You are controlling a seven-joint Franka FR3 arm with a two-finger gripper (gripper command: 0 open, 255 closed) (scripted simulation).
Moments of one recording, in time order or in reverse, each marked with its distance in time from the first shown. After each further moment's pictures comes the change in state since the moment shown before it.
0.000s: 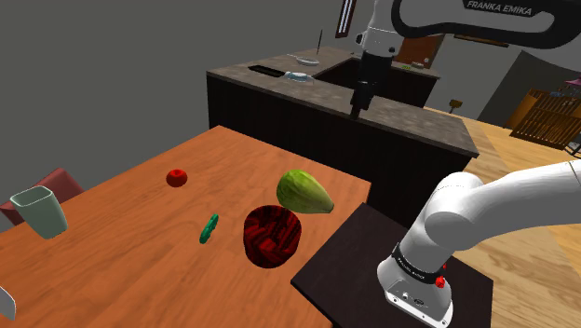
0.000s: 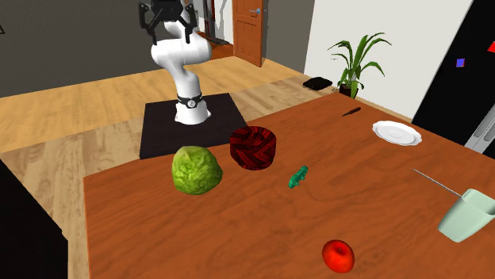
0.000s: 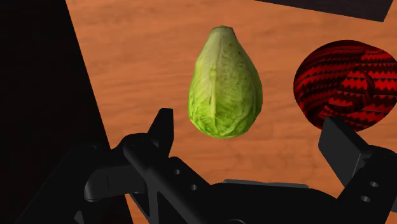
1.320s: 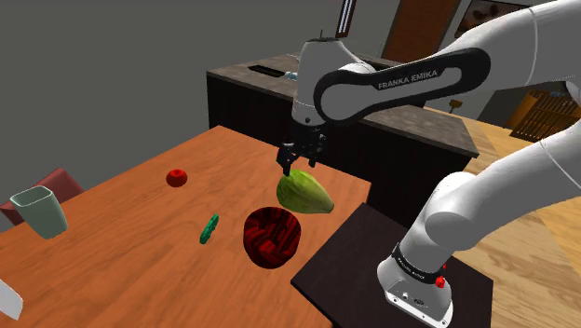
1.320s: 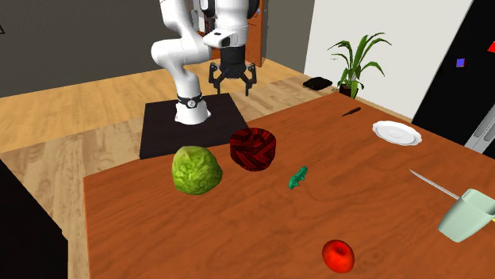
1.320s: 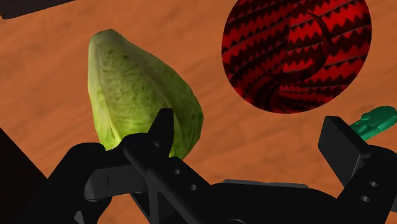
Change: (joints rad) arm 0.008 0.276 0.361 -0.194 0.202 0.459 0.653
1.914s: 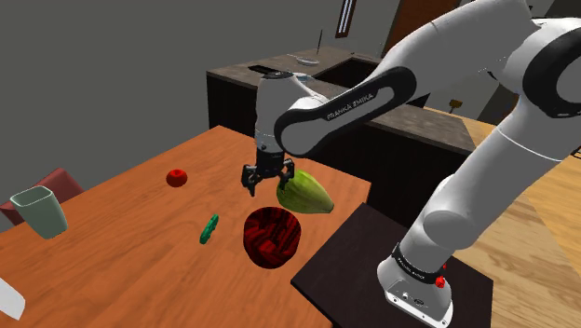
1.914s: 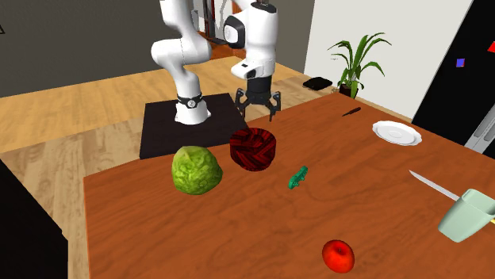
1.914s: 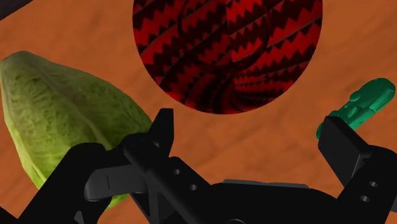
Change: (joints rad) arm -0.038 0.342 0.156 0.108 -0.071 0.225 0.364
